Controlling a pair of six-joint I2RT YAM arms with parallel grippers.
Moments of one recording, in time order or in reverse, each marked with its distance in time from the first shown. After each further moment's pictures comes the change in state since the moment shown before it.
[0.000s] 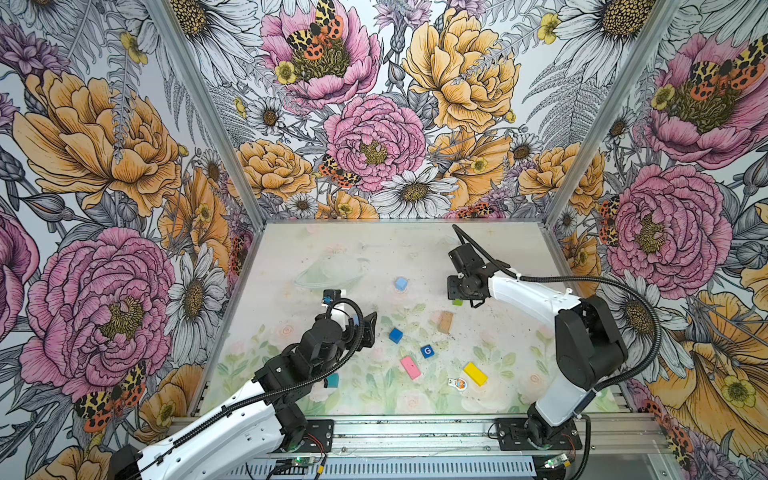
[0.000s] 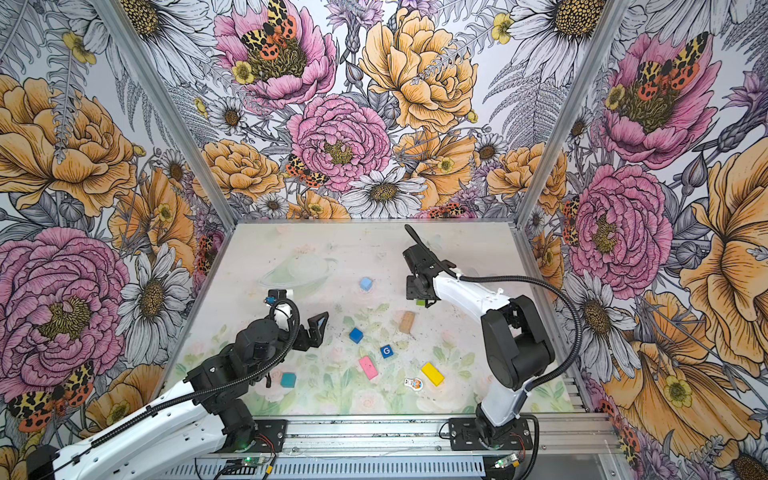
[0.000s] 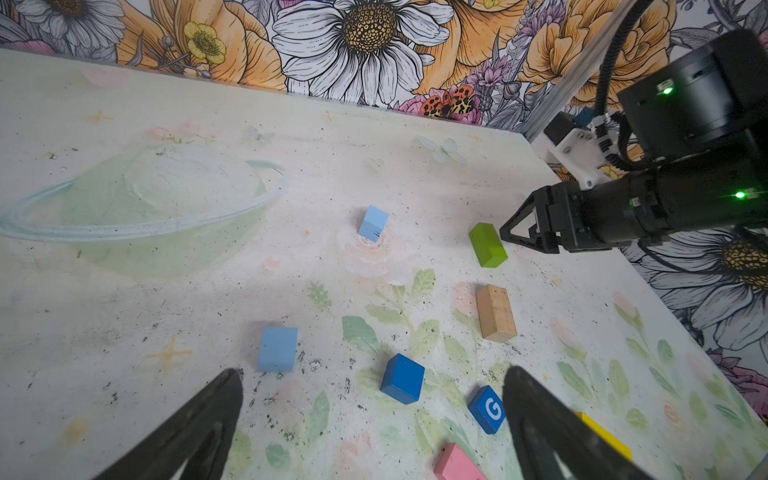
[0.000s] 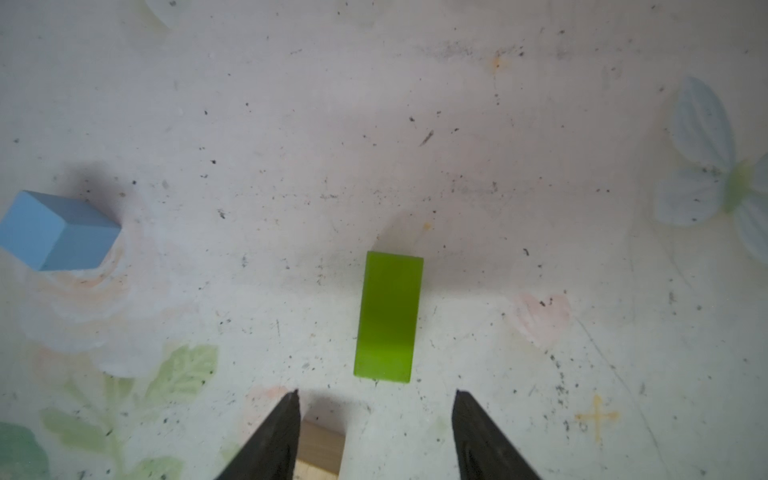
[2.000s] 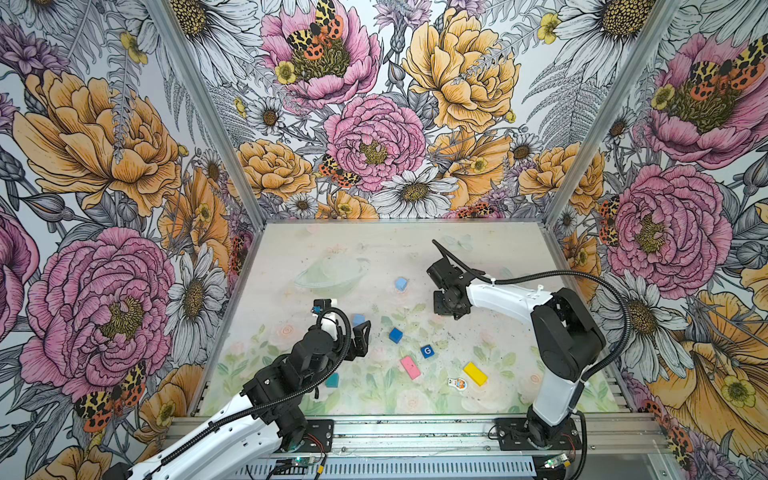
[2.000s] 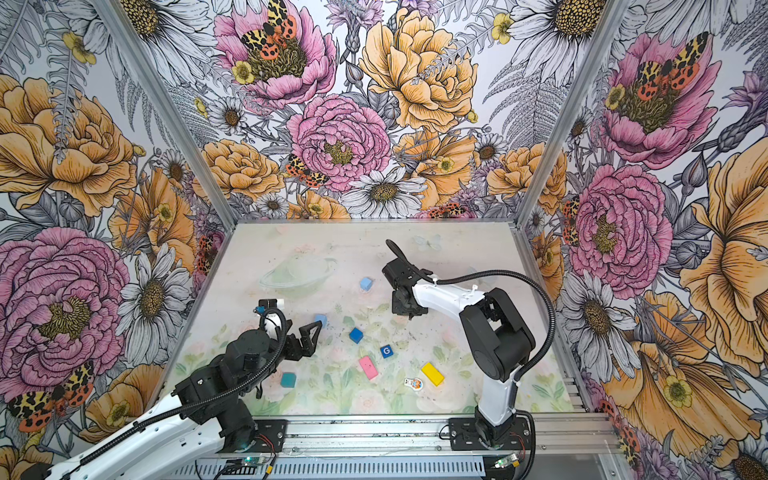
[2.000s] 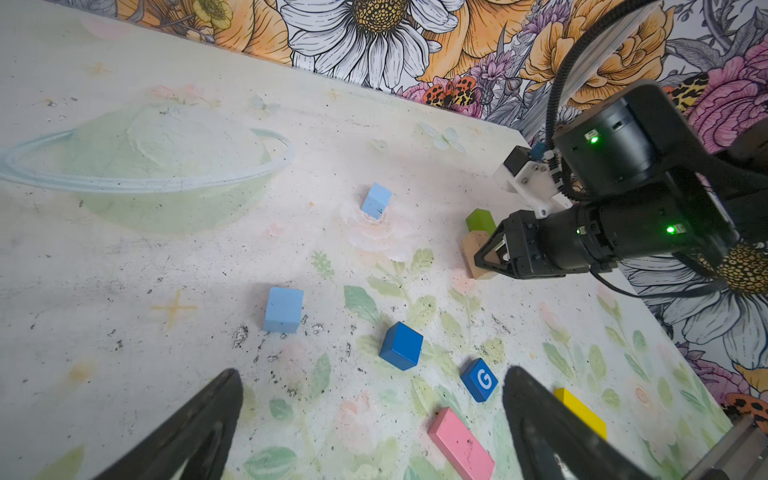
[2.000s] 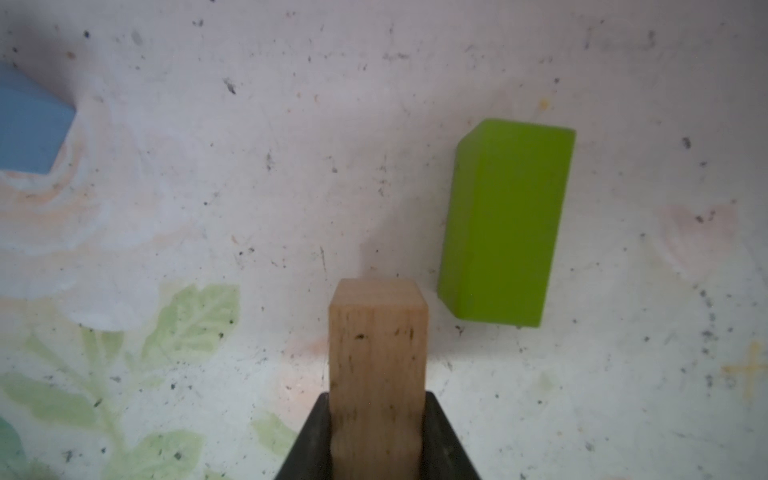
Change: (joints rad) left arm -0.005 -0.122 -0.056 -0.098 0.010 -0.080; right arm 0.103 0.142 0.028 -0.042 0.000 0.137
